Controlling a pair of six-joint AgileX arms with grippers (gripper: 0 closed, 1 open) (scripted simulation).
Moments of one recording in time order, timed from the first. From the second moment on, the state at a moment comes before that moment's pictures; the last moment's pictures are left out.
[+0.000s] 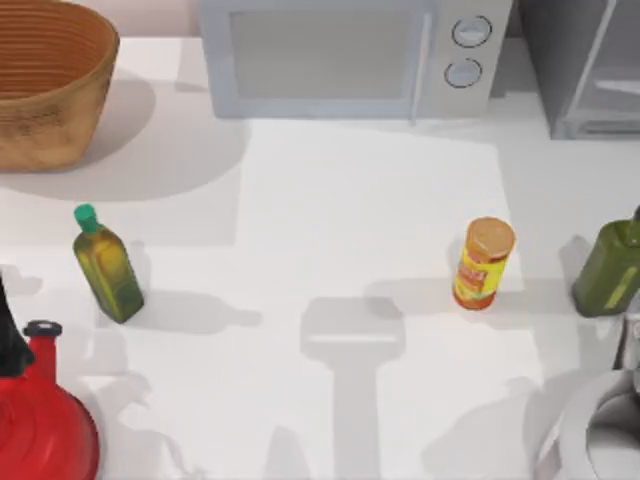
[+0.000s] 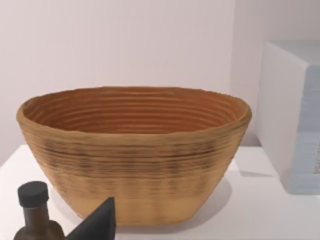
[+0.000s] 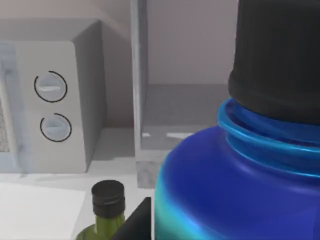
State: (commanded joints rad) left arm 0.00 0.00 0.00 0.00 0.00 0.00; right arm 0.00 0.00 0.00 0.00 0.00 0.00
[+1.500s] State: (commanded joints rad) left arm 0.00 0.00 0.00 0.00 0.00 0.00; right arm 1.31 1.86 0.78 0.95 1.34 0.09
